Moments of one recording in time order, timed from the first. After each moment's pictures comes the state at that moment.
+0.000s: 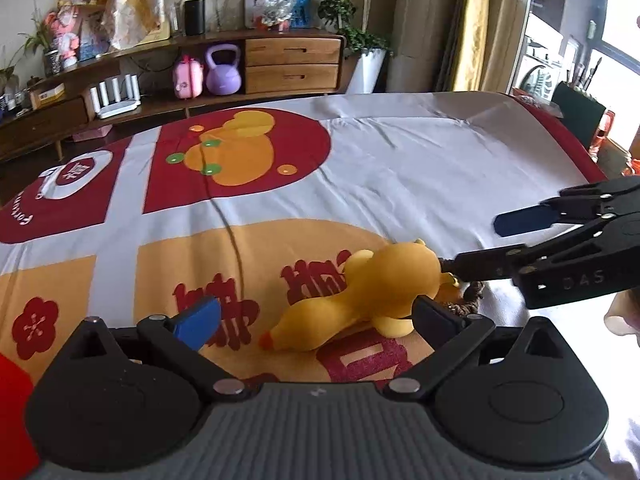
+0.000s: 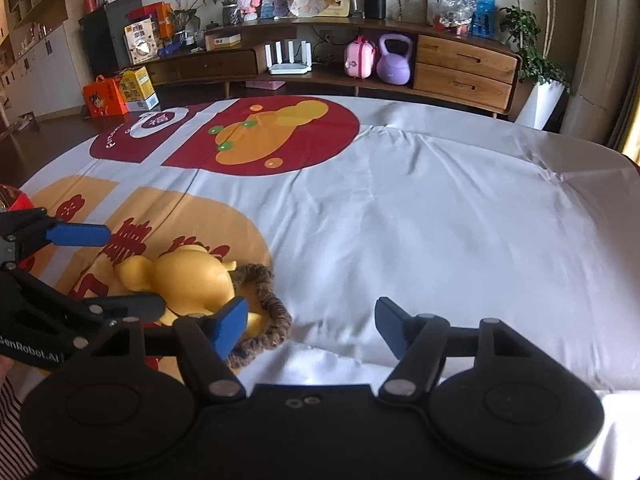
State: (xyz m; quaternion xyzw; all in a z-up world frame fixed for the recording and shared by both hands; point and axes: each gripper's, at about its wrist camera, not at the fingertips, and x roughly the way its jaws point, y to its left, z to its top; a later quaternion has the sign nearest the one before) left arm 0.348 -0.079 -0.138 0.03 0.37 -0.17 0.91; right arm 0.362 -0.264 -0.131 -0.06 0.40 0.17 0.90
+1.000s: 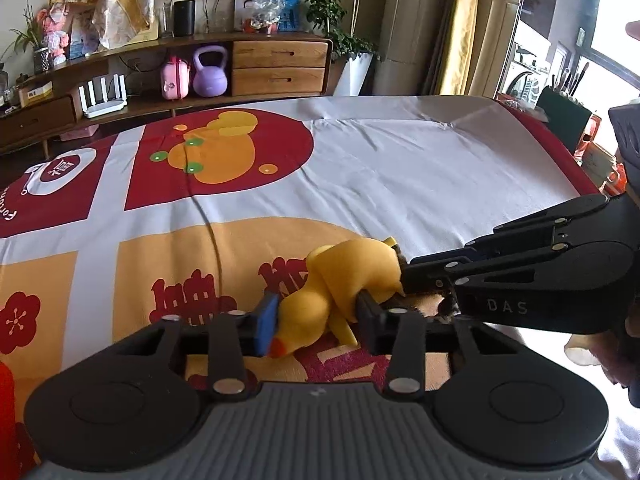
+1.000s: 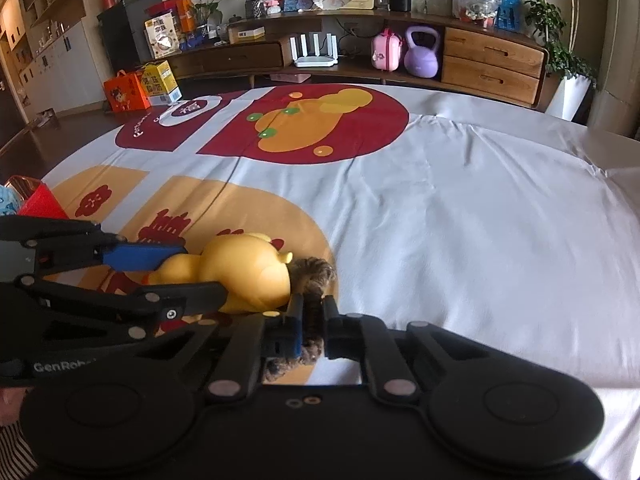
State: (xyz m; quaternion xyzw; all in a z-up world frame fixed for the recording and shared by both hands) left arm 0.340 -0.083 -0.139 0.01 0.37 -0.19 0.91; right arm 0.358 -0.234 -0.141 -0.04 0.41 0.20 0.89
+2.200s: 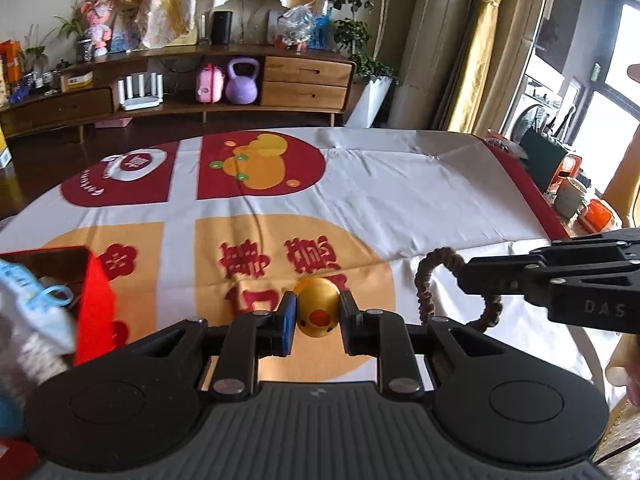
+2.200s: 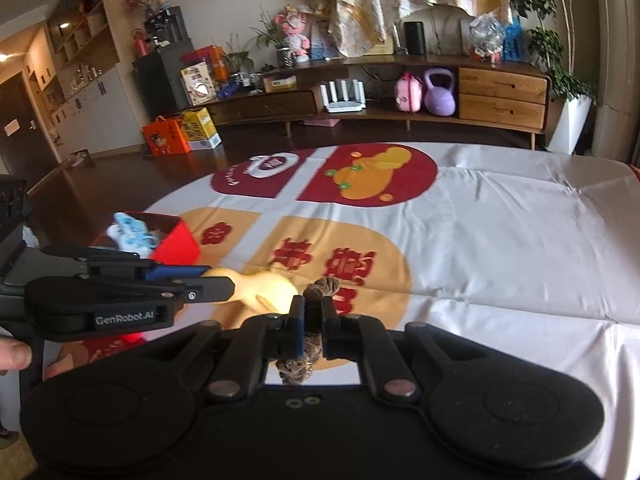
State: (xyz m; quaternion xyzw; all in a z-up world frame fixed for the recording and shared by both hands) left arm 0.228 -0.036 -0.049 -0.03 0.37 -0.15 0.92; right arm 0.225 -0.227 -0.033 0.00 0.36 0.24 0.90
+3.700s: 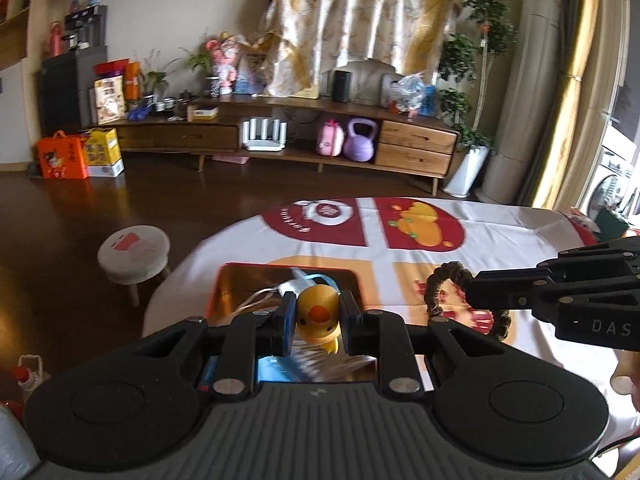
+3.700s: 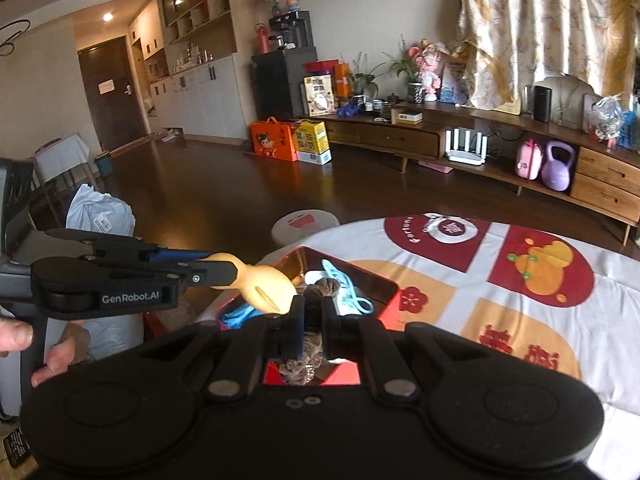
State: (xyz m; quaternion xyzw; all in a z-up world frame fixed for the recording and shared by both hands) left arm 0.127 0.171 0.024 -0.06 0.30 -0.01 0.95; right arm 0.174 -0.022 0.025 -0.06 0.30 0.38 0.87
